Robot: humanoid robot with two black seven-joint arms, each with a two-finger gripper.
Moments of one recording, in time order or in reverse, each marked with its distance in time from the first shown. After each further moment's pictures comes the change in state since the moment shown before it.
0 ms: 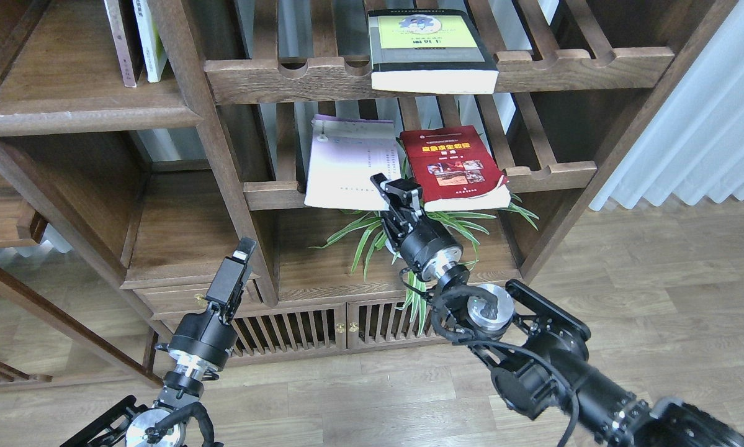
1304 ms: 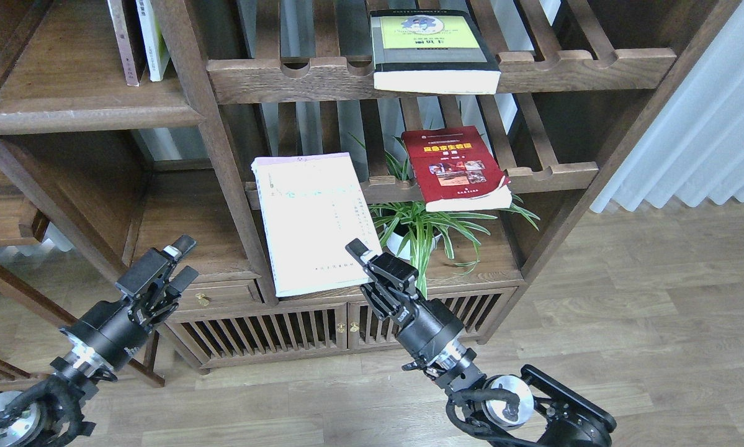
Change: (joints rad) left arm -0.016 0.467 0.053 -0.196 -0.409 0.000 0.444; right arm -0.245 -0.048 -0.071 0.054 -0.229 0.270 -0.180
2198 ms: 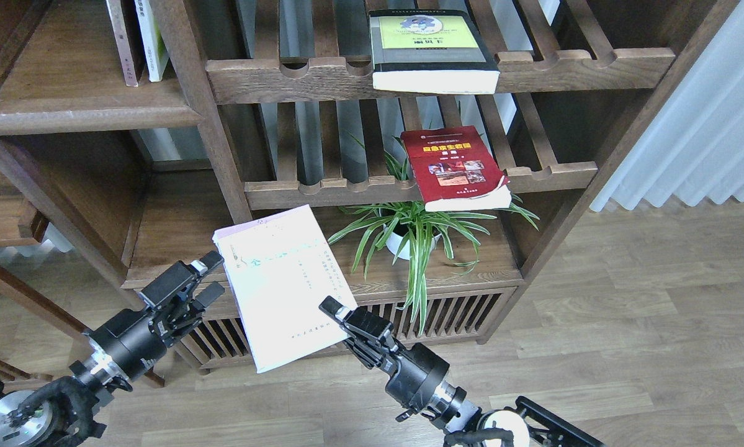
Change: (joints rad) left arm -0.037 -0.037 0.091 -0.001 -0.025 0.000 0.006; right arm -0.079 0.017 -0.003 -0.036 -0.117 0.013 -0.078
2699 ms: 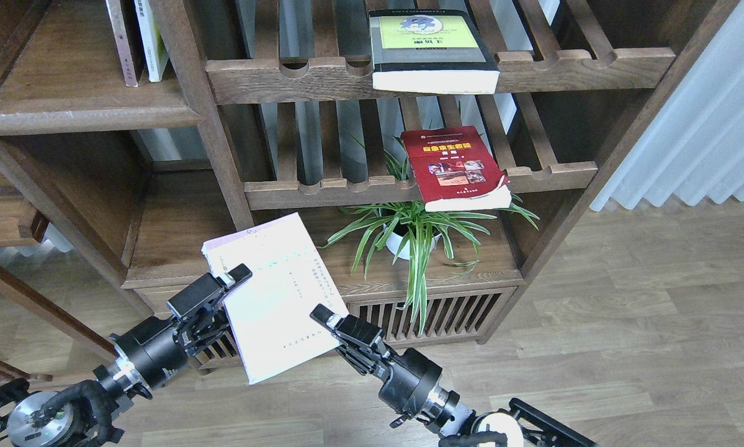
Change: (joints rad) left arm -0.041 -0.018 0.059 0.000 0.001 0.000 0.048; right arm 0.010 0.011 -0.027 -0.009 -0.006 0.000 -0.007
